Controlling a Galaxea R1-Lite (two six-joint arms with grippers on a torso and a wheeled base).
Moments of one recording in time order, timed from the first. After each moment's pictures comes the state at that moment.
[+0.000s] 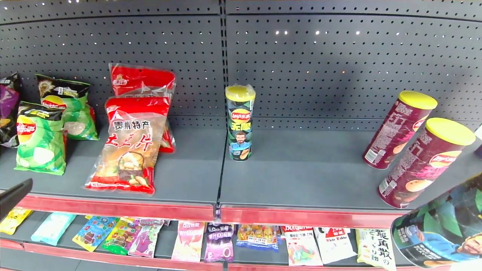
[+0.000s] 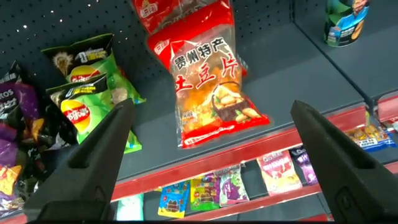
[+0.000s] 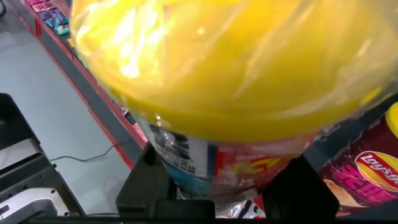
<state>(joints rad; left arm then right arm) -0.18 0.72 -0.67 0.06 0.06 0.39 0.27 0.70 -0.59 -0.02 0.46 -0.22</state>
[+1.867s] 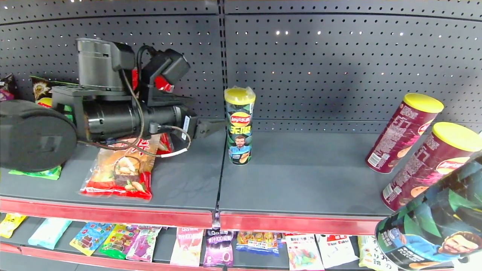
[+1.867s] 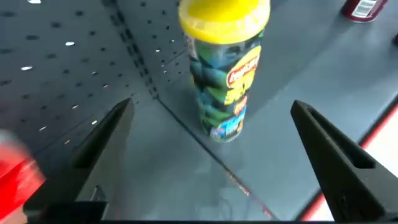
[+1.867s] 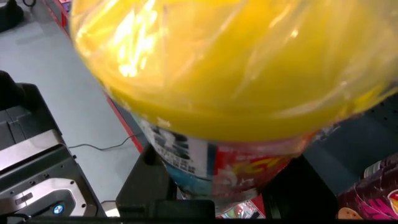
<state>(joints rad) -0.45 1.71 -1.16 -0.28 -0.26 0.25 0.38 0.79 -0.62 -0.03 0.43 -0.21</state>
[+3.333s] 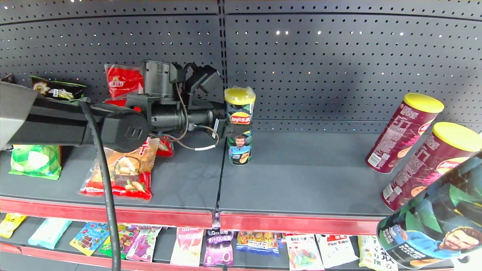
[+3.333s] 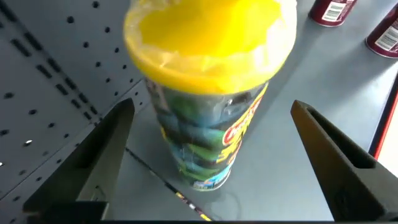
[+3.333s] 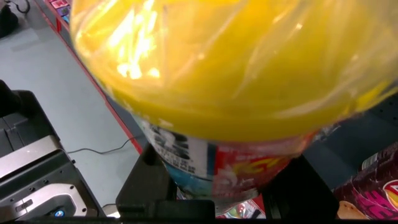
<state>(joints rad) -0.45 1.99 -1.38 -0.33 -0.47 0.25 0.35 0.79 -0.62 -0.03 0.43 -0.19</state>
